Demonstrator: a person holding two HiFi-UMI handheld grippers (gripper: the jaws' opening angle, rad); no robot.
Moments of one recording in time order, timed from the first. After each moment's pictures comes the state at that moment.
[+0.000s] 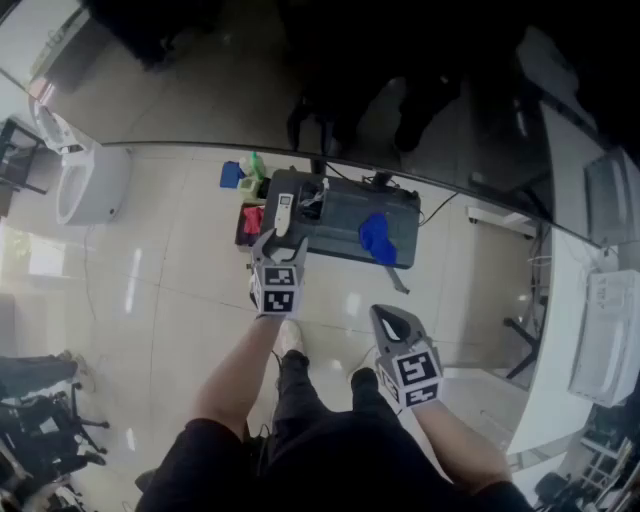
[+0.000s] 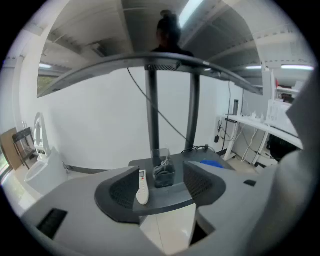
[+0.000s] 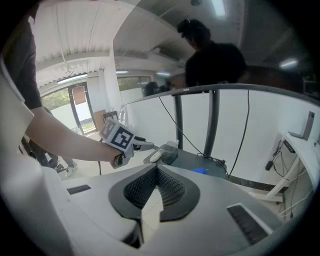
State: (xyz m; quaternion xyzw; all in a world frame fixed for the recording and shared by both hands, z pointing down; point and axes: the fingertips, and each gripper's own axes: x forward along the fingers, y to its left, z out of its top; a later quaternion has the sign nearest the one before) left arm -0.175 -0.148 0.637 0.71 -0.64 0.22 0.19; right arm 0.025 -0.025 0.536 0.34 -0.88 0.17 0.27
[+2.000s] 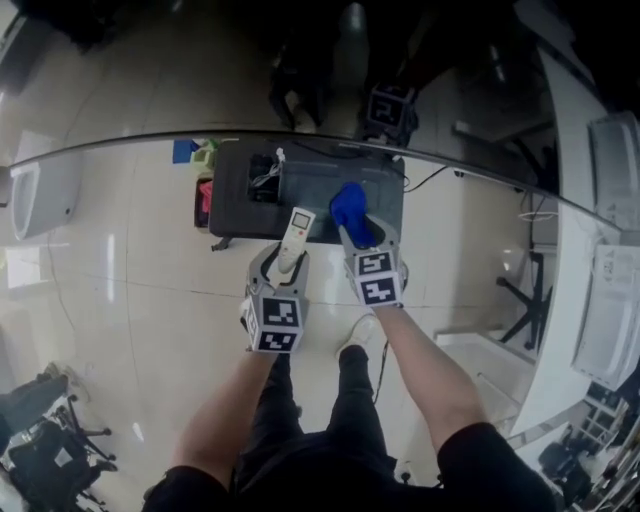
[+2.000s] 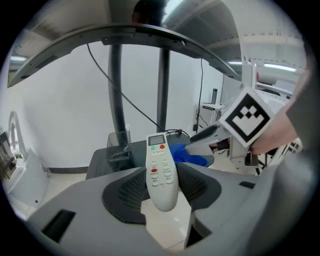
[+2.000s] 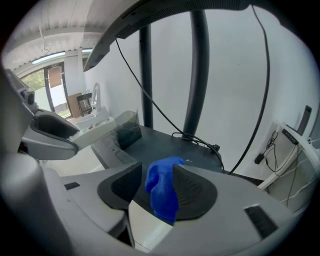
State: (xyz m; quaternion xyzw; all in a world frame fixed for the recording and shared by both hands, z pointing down) left arm -0.087 -0.127 0.675 0.77 -0.54 0.27 0.20; right arm 0.024 -0.195 0.710 0.44 -0.81 0.18 0.34
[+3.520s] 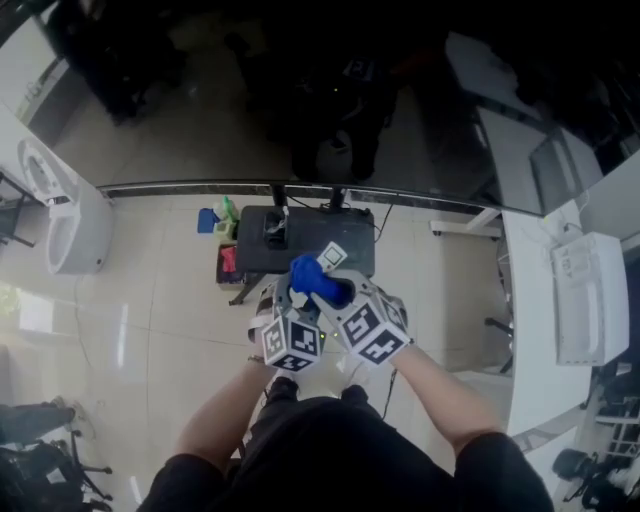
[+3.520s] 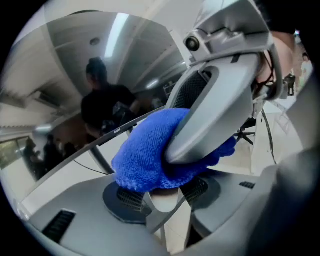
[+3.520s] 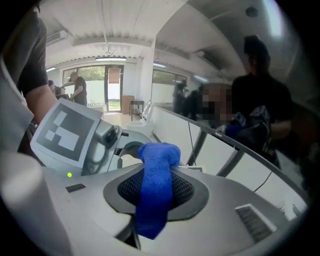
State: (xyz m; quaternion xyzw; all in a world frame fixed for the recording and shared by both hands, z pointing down) left arm -0.025 -0.090 0.505 0.83 -0.46 0.31 -0.06; right arm -0.036 -0.060 0.462 0.22 -0.92 0.01 0.33
